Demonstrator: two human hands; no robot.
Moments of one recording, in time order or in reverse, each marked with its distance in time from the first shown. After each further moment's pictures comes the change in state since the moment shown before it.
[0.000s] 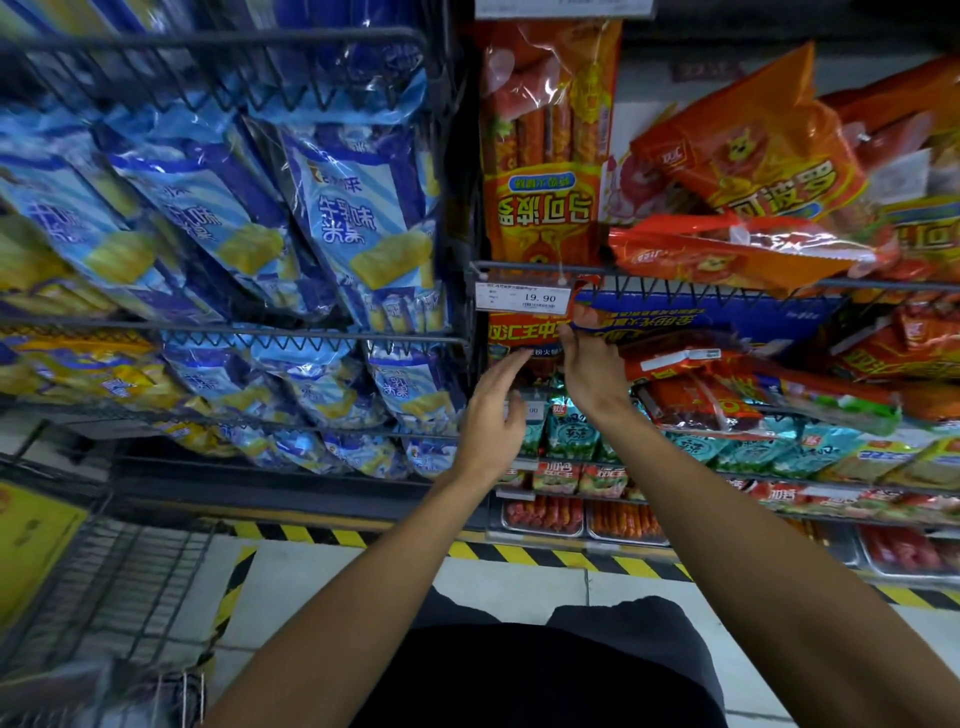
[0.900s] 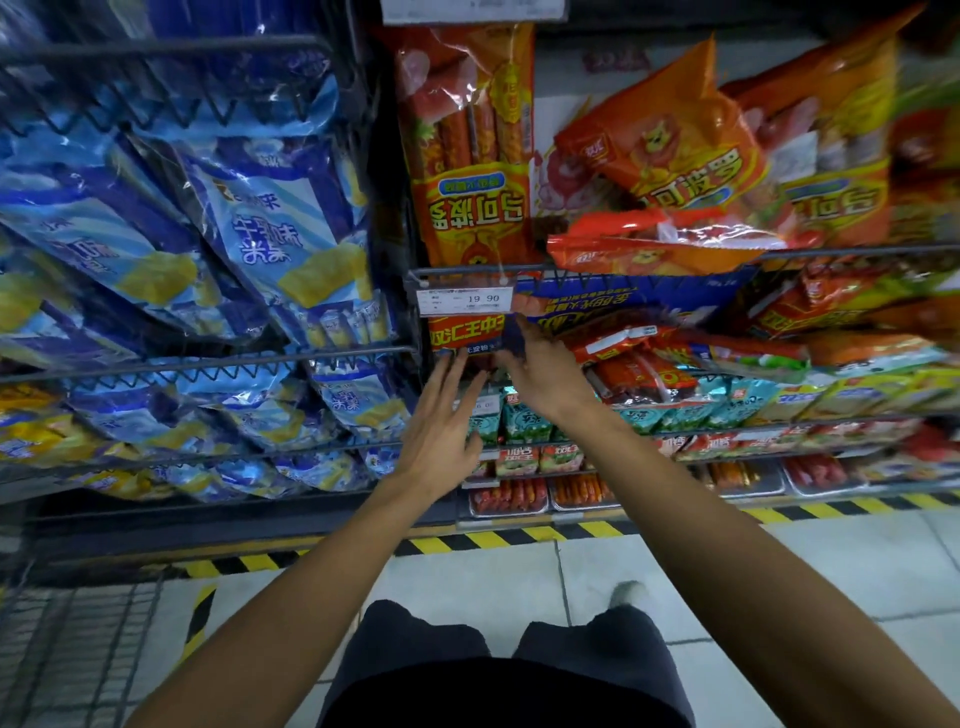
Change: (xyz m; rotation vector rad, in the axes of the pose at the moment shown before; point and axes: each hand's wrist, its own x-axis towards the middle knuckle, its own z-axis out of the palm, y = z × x) left_hand 0.000 -0.034 -0.017 0.502 -0.278 0.270; right_hand -0.022 -0.011 -0.020 -0.094 -0.096 -0.072
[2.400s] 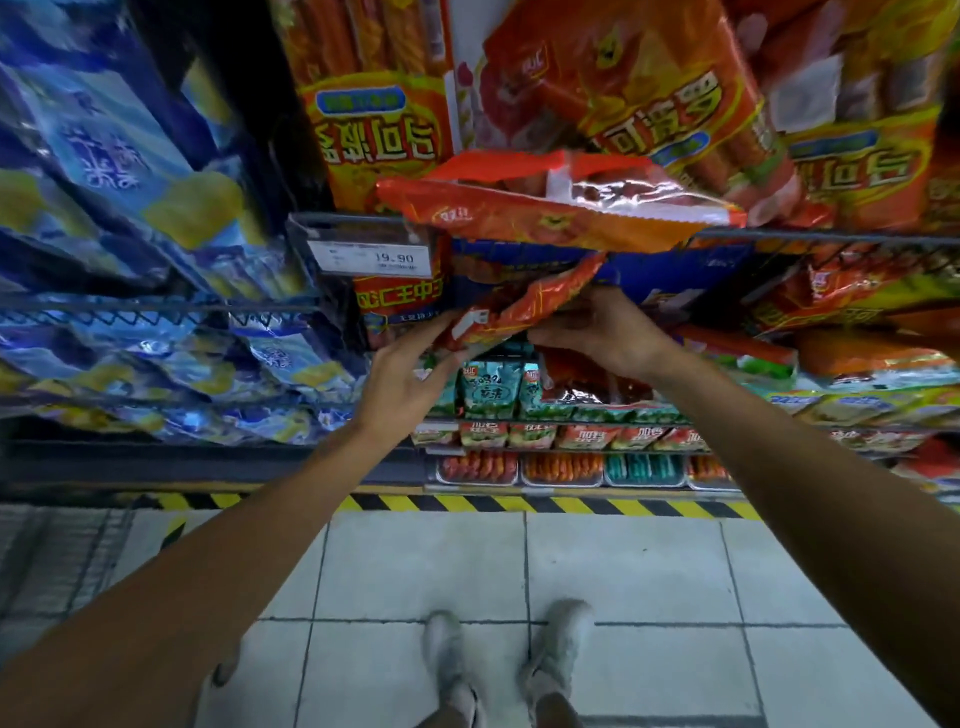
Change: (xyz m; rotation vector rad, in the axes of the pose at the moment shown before) left_hand 0.053 0.054 0.006 -0.439 0.264 -0.136; right_hand 0.012 0.104 -0.099 0.454 -0.304 0.013
